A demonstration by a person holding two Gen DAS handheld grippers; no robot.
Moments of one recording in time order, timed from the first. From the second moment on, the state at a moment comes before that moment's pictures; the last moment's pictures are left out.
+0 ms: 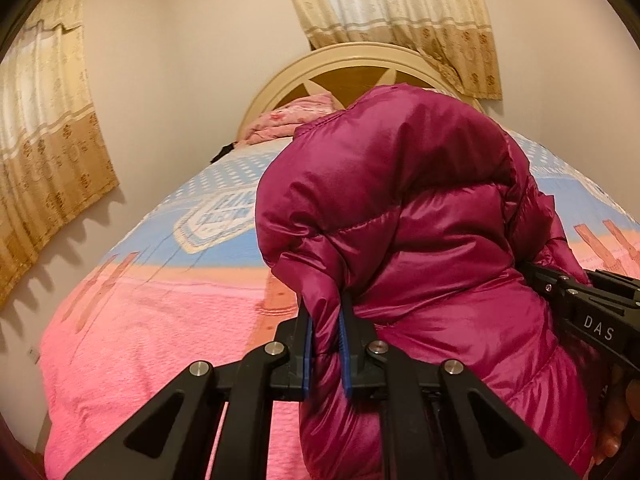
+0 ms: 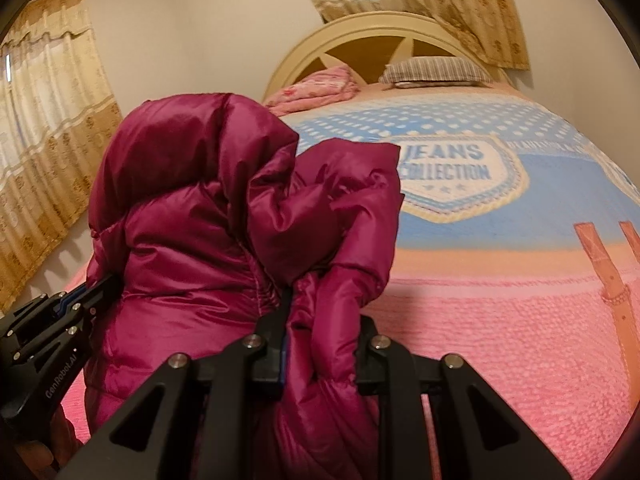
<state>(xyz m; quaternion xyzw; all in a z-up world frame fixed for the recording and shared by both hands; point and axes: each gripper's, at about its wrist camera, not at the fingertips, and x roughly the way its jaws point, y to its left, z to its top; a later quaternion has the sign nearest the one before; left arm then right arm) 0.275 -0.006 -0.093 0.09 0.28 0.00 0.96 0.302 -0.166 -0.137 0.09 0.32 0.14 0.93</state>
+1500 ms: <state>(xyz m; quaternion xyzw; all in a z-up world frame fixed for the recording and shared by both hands) 0.275 0.132 -0.125 0.03 0.33 0.09 0.94 0.340 -0.045 -0.158 0.02 0.37 0.24 0.90</state>
